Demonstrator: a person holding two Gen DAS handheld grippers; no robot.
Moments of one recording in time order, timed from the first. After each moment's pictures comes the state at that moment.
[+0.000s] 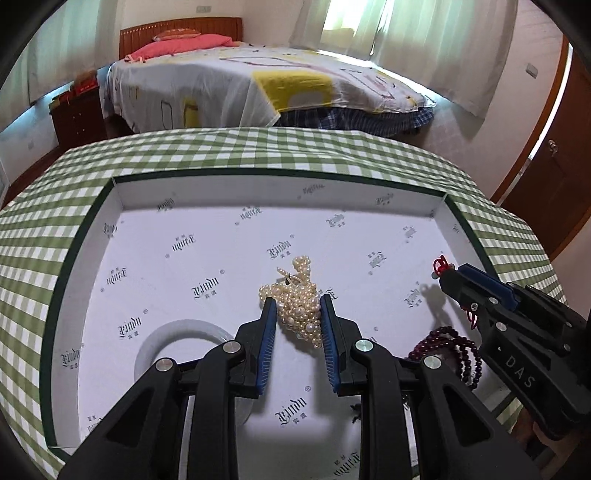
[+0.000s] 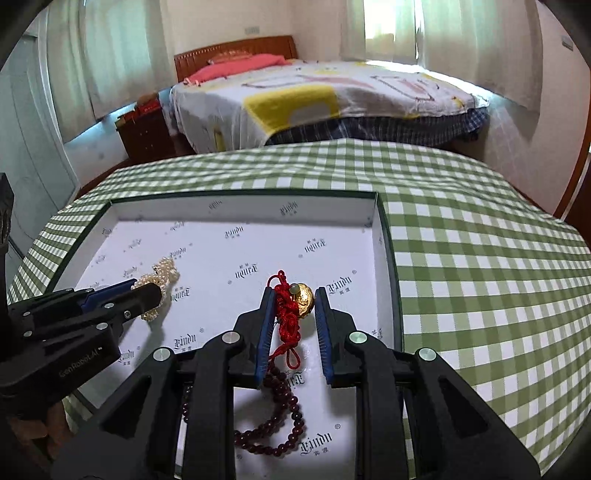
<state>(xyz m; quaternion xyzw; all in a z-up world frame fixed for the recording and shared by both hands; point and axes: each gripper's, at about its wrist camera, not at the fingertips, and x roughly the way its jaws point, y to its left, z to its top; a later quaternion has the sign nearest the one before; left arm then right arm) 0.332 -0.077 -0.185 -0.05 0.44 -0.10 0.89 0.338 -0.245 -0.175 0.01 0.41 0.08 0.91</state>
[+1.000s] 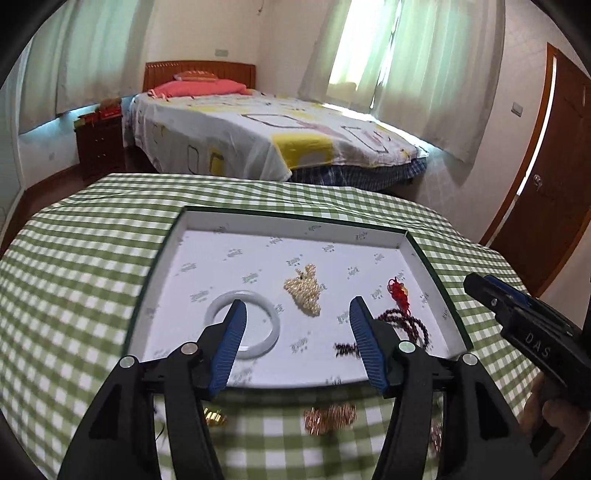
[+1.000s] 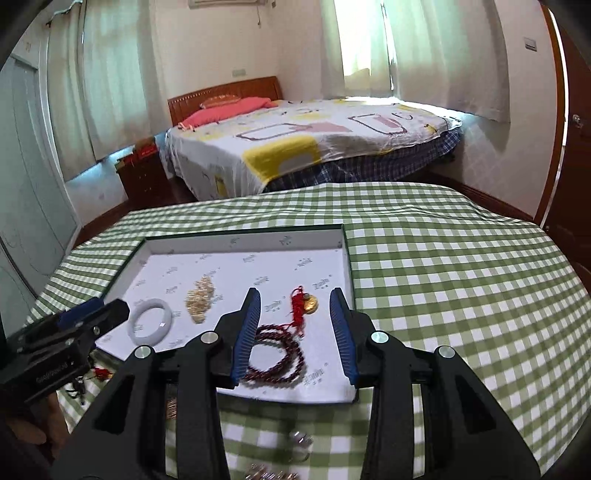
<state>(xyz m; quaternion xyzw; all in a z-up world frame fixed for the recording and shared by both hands) 0.229 -0.047 -0.122 -0.07 0.34 -0.08 0.93 0.242 -0.258 -0.106 0.04 0.32 0.06 0.94</state>
